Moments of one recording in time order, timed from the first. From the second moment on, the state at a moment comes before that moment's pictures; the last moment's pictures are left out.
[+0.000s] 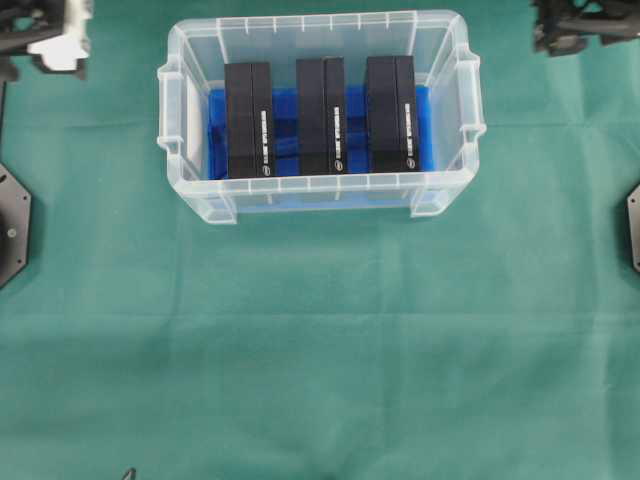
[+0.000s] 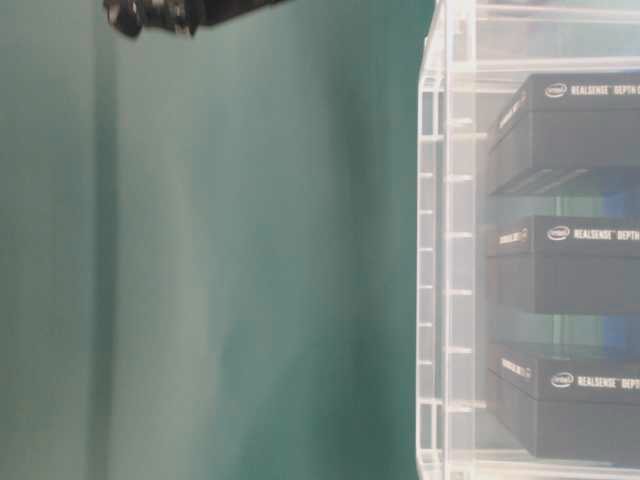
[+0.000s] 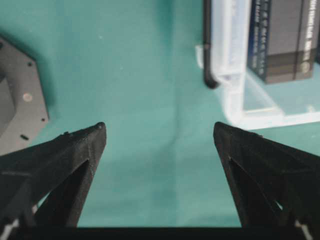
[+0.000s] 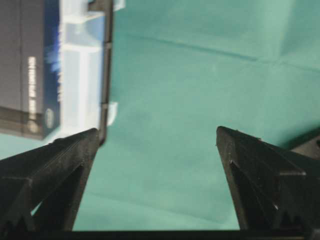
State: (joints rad) left arm 0.36 -0.42 0.19 0.03 1.60 -1.18; right arm -0.42 -0.37 0.26 -0.09 1.40 1.15
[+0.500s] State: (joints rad) left arm 0.30 -0.14 -0.06 0.04 1.60 -1.17; right arm -0.33 -0.10 0.00 -0.09 1.38 1.14
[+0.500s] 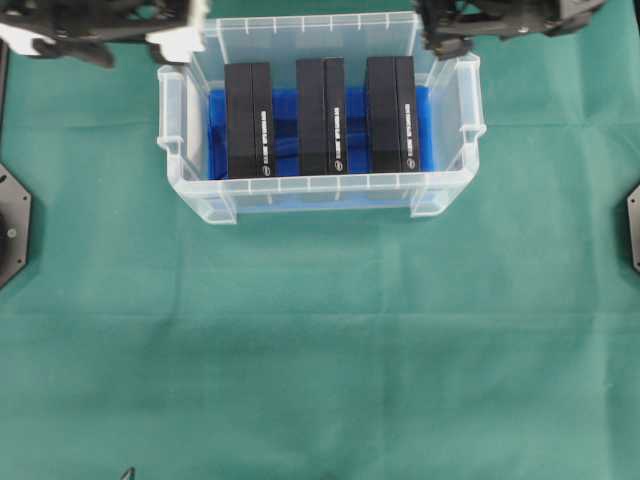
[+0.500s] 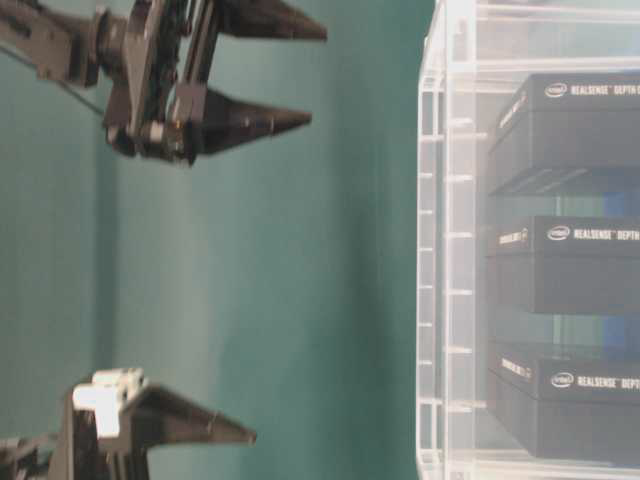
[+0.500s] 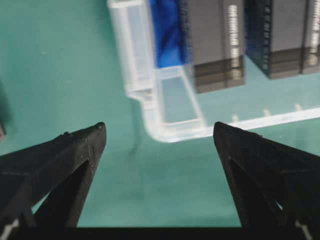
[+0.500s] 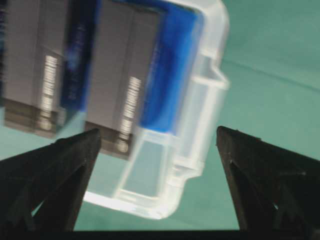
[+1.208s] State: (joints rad) left arm 0.28 0.02 -0.23 0.05 1.59 -1.14; right arm -0.29 0.04 -0.16 -0.09 1.38 1.14
